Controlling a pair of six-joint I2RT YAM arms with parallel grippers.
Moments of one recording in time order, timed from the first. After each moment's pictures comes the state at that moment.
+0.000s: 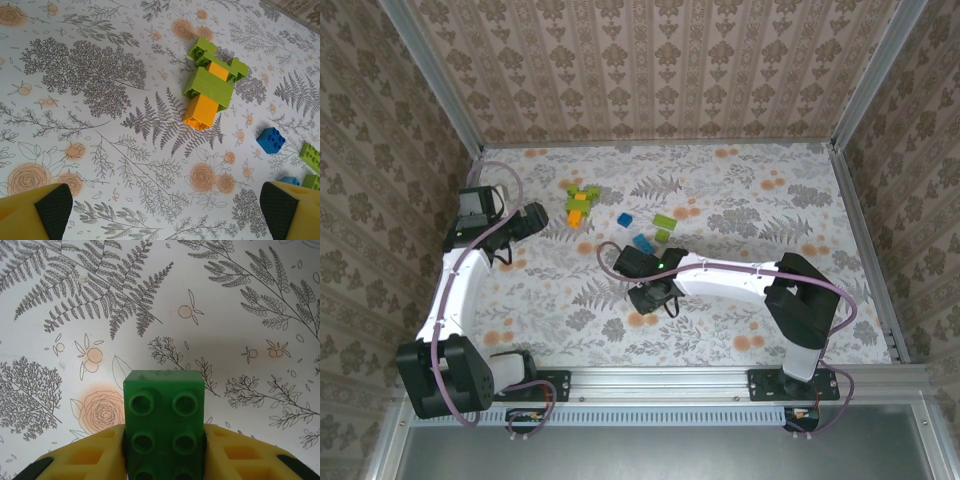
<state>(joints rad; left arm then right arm) 0.07 1.19 0.95 -0.57 0.22 -0.31 1.01 1.80 1.24 -0.74 0.09 0.40</state>
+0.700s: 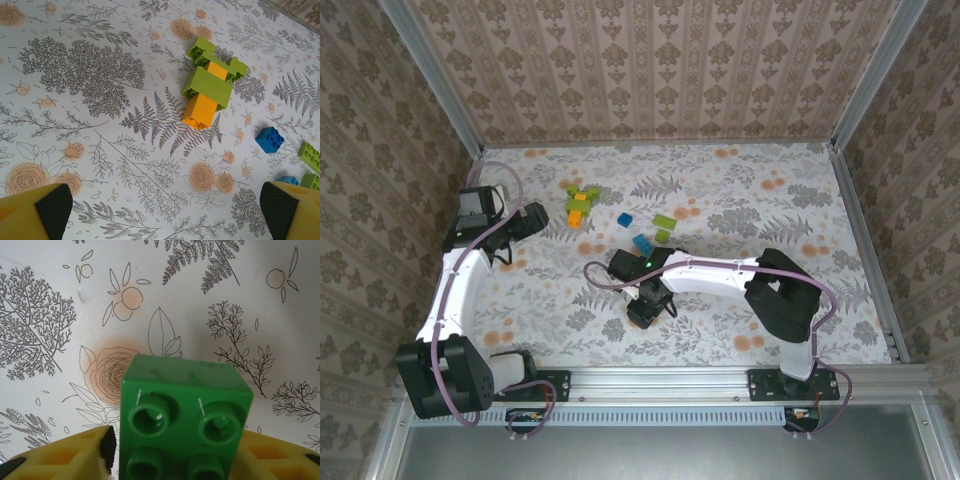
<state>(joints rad) 0.07 1.19 0.95 -0.57 0.22 -0.31 1.01 1.89 1.32 -0.86 -0.02 0.12</state>
